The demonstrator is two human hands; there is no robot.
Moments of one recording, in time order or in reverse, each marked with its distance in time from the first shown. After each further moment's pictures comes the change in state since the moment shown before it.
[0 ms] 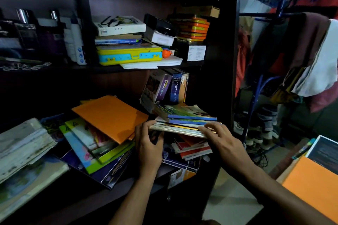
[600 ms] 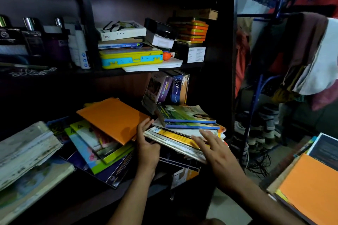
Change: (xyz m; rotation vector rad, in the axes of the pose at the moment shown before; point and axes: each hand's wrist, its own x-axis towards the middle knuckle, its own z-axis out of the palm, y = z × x) left_hand 0.006 0.004 -0.016 -0.417 -0.121 -0.333; right_hand -0.025 -0.033 0.018 0.010 0.056 0.018
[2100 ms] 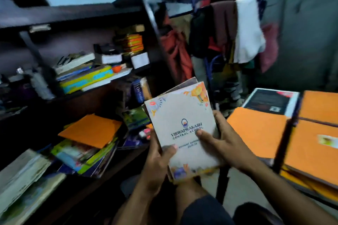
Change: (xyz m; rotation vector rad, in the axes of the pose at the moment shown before) left_hand -0.200 0.109 0.055 -0.141 -0.593 -0.194; right_hand -0.125 -0.004 -0.180 1.122 0.161 0.555
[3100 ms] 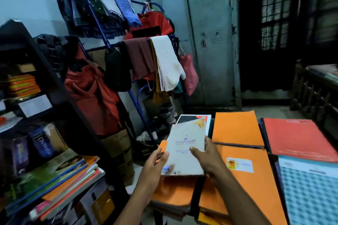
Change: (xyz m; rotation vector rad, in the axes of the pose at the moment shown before) left_hand 0.141 -0.114 0.195 0.468 -0.331 -0.239; right_hand 0.017 0.125 -0.202 0.028 0.642 0.431
